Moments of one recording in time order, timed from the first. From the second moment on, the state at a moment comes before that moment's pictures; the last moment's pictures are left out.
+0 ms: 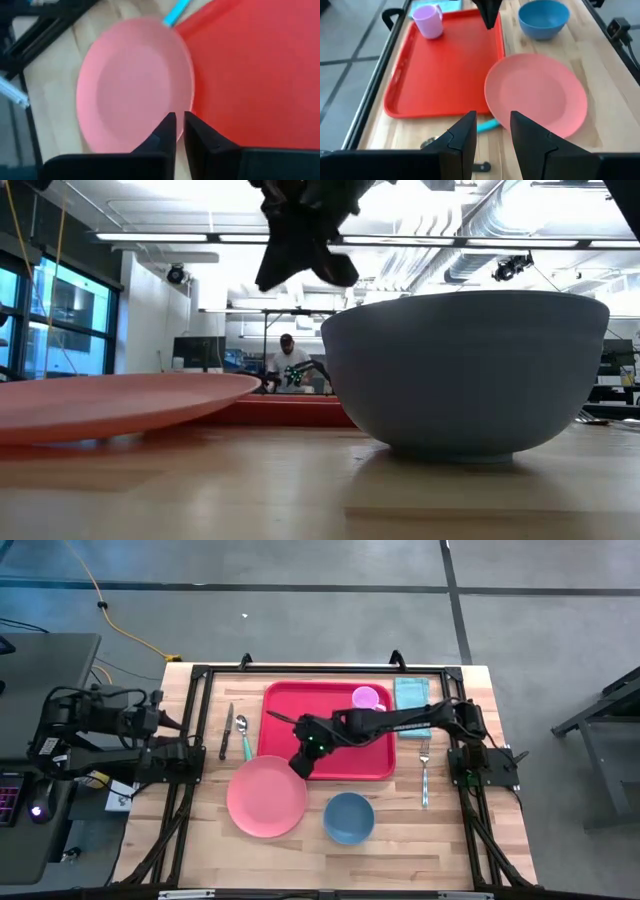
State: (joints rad) left arm 0.27 0.34 1.13 -1.41 0.14 0.29; right arm 0.01 1.99 1.73 -0.60 -0.06 0.65
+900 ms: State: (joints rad) left arm 0.27 0.34 1.13 -1.32 0.17 0.28; right arm -0.11 2.00 1.19 0.23 -0.36 0.86
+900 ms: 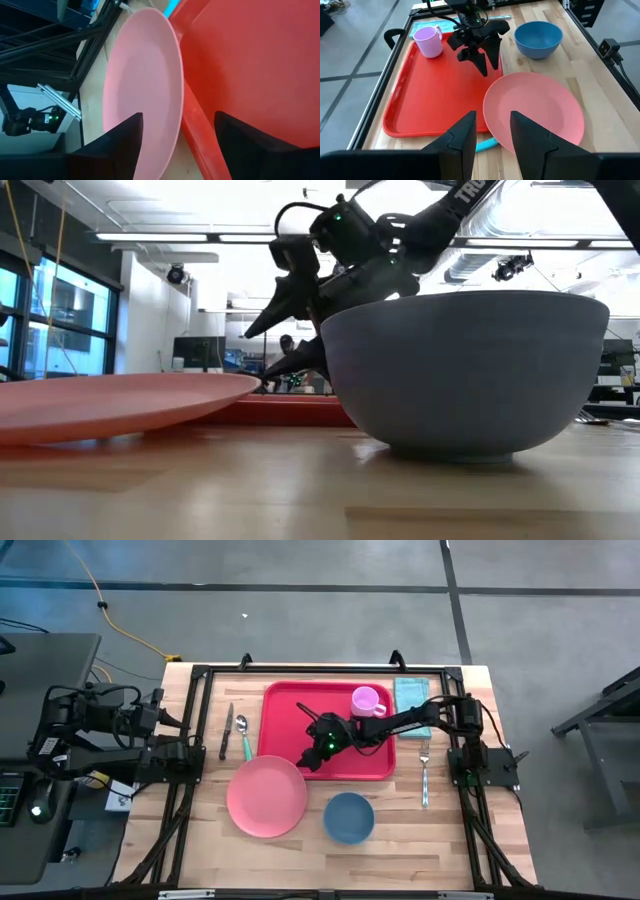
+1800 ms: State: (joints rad) left arm 0.27 0.34 1.13 -1.32 0.16 0.25; right arm -0.06 2.30 1.52 0.21 -0.49 0.87
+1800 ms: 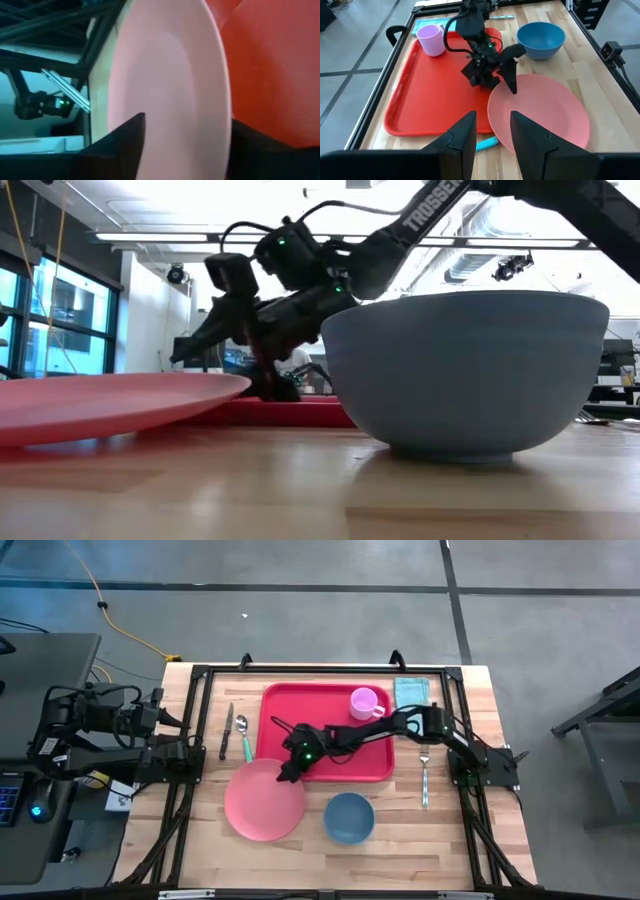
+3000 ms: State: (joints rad) left arm 0.27 0.34 1.13 -1.29 0.16 0.23; right arm -0.12 1.89 1.56 -0.07 -0.24 0.67
